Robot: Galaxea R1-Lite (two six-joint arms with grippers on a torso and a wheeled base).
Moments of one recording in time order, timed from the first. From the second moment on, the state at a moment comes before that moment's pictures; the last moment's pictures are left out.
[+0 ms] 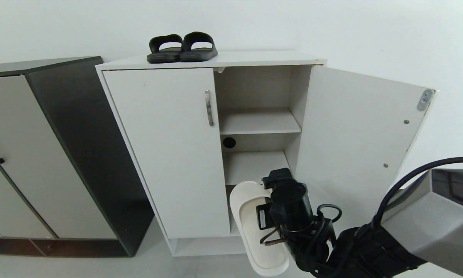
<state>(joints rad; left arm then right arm) 0.00 0.00 0.00 0.00 -0.05 0.03 0.89 2.12 -0.91 -0.86 -0.62 0.21</state>
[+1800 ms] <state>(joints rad) 0.00 0.00 0.00 0.00 -0.05 0.03 0.87 2.32 -0.88 -1.26 -0.81 0.05</state>
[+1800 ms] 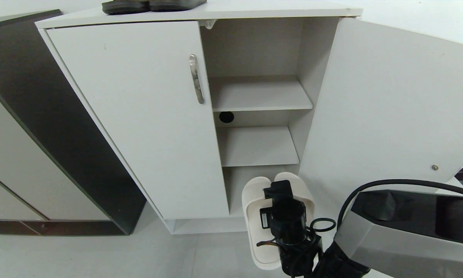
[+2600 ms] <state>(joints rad) 0.00 0.00 0.00 0.00 -0.05 0.02 0.79 2.27 -0.77 -1.28 -0.81 0.03</state>
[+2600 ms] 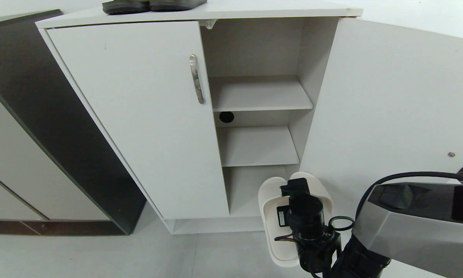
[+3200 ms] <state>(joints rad) 0.00 0.00 0.00 0.00 -0.05 0.02 0.79 2.27 -0.77 -1.30 -0.81 0.00</state>
